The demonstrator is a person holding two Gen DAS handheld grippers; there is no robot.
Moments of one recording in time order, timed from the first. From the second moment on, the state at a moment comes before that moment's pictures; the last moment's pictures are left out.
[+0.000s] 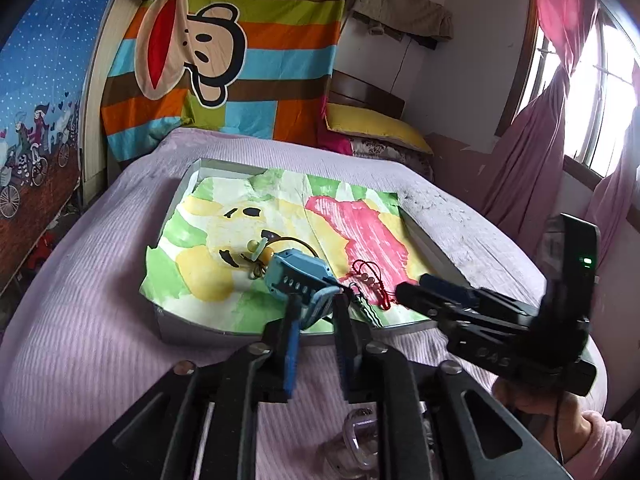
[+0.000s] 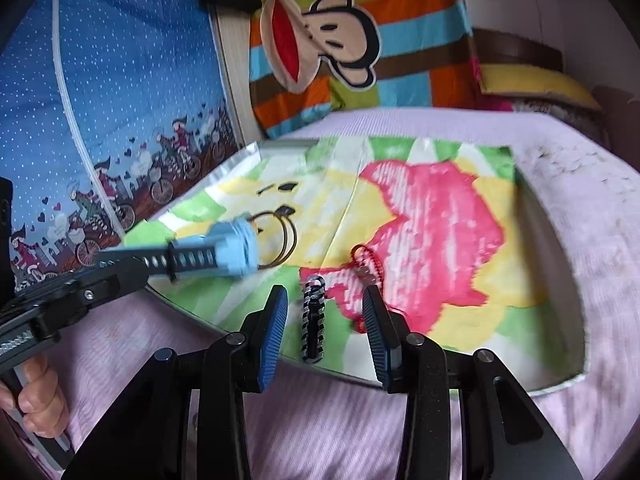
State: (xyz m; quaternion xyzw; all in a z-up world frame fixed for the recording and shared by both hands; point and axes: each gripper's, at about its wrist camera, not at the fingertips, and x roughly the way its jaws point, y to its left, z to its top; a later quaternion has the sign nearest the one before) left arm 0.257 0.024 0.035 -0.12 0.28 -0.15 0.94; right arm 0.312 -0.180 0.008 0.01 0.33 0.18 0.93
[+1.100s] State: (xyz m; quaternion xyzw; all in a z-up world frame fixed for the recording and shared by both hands) left arm 0.107 0.020 0.049 -0.04 0.15 -0.09 0.98; right arm 0.104 -0.230 0.072 0.01 0.10 0.13 0.99
